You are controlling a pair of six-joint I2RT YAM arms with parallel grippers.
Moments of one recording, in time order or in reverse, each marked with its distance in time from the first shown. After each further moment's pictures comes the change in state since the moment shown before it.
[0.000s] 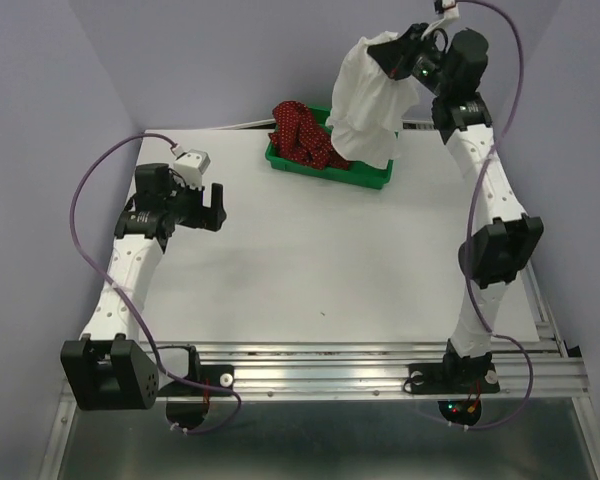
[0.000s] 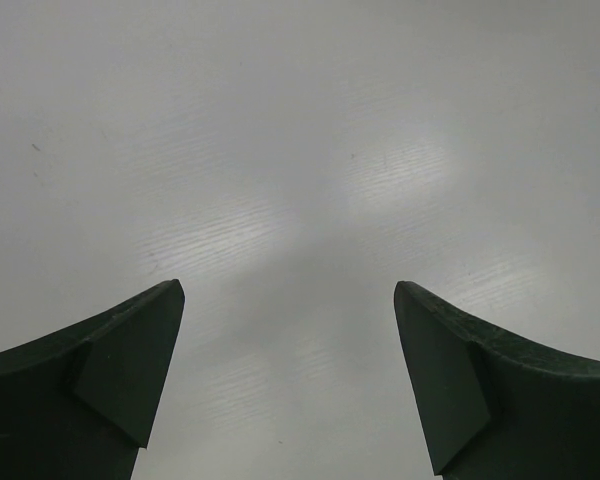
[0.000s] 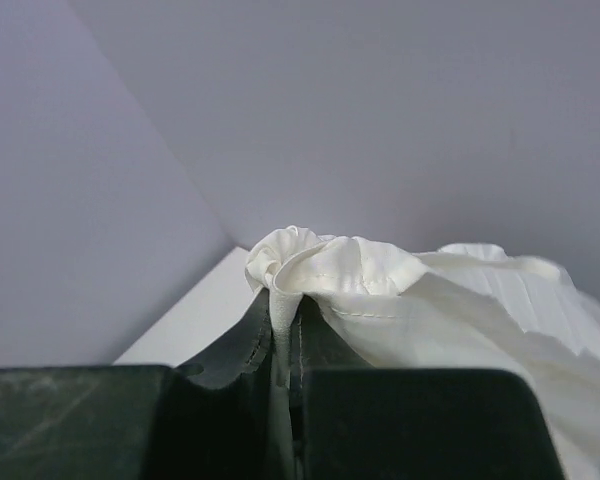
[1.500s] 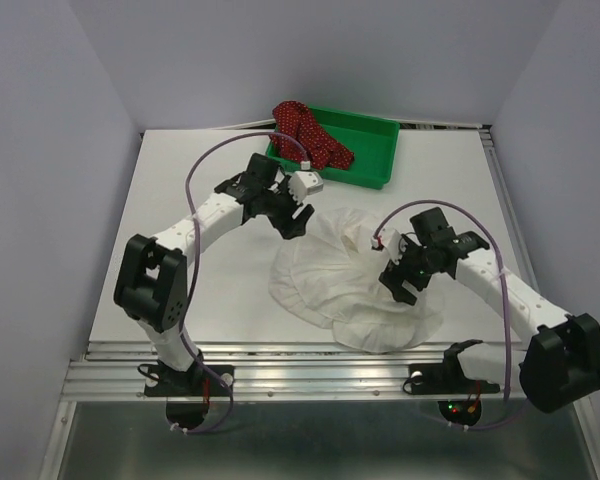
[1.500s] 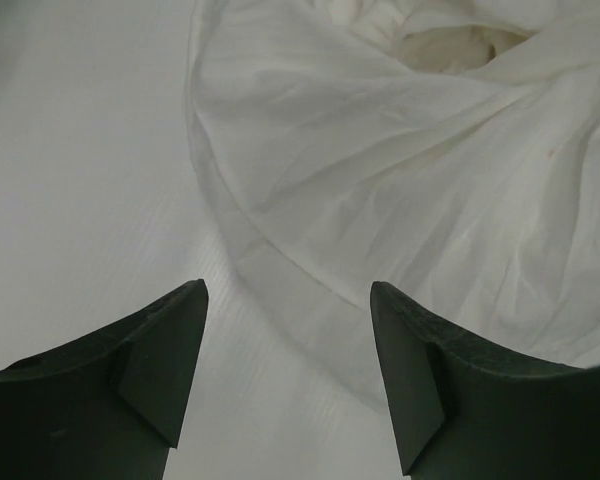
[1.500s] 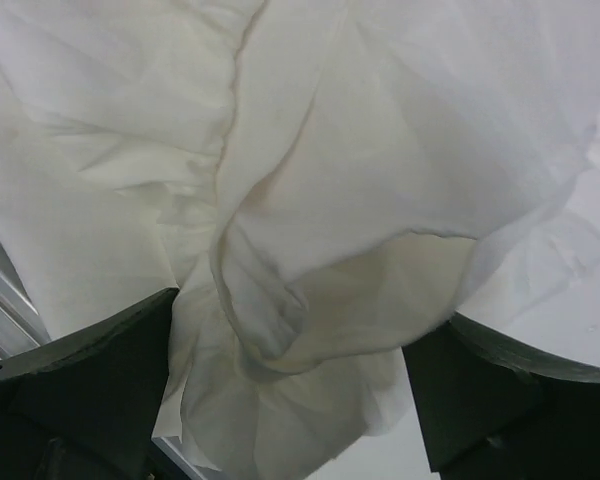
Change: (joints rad) left arm -0.462 0.482 0.218 0.076 0.146 0.303; right arm 0.185 -0.858 -1.412 -0.814 0.204 -1.072
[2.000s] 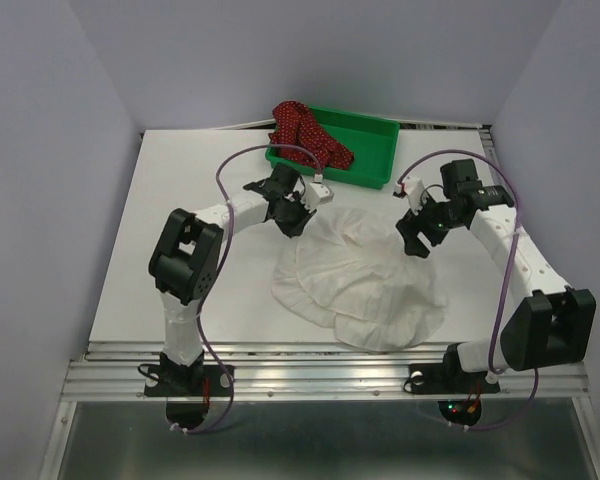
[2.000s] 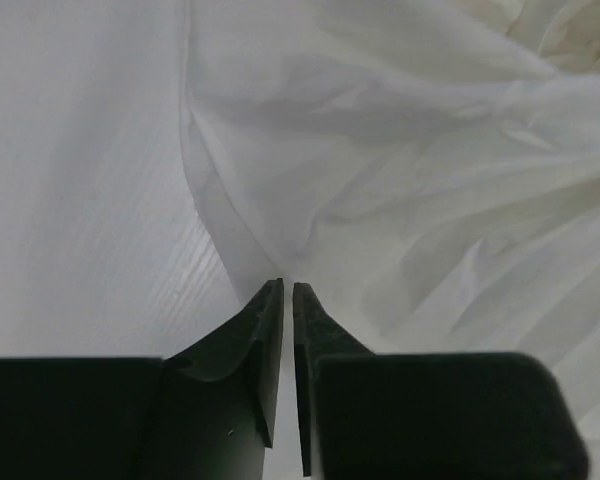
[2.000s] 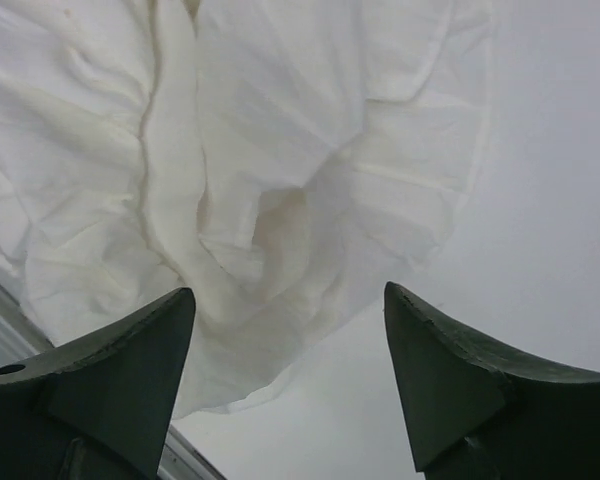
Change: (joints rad) left arm -0.061 0.291 0.137 0.031 -0.139 -0.028; right arm -0.240 0.191 0.399 -0.127 -0.089 -0.052
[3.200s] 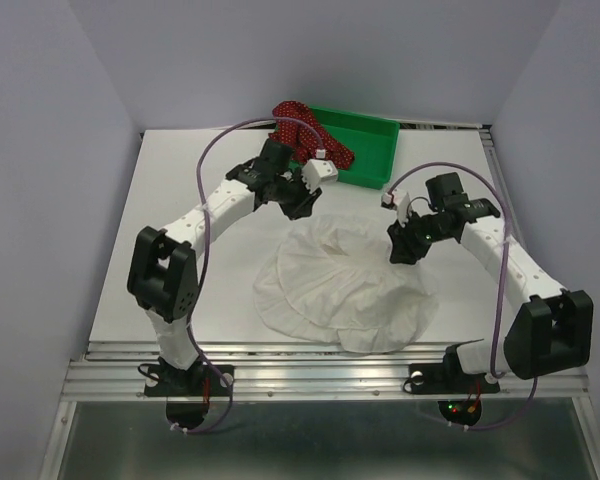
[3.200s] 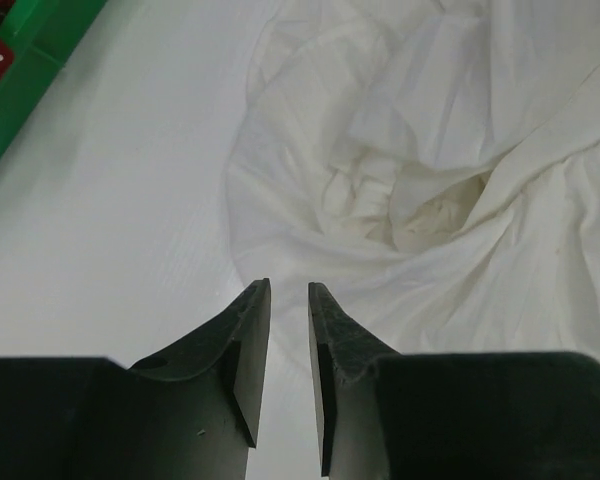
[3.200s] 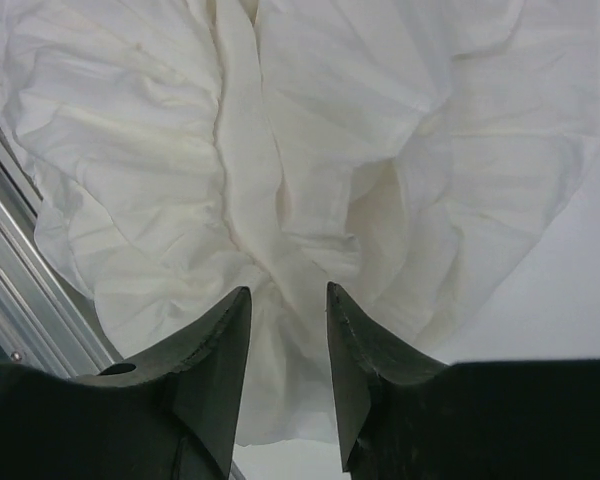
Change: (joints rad) left arm -0.001 -0.207 0.080 -0.125 0.110 0.069; right arm 0.079 -0.025 -0.106 0.067 -0.175 0.101
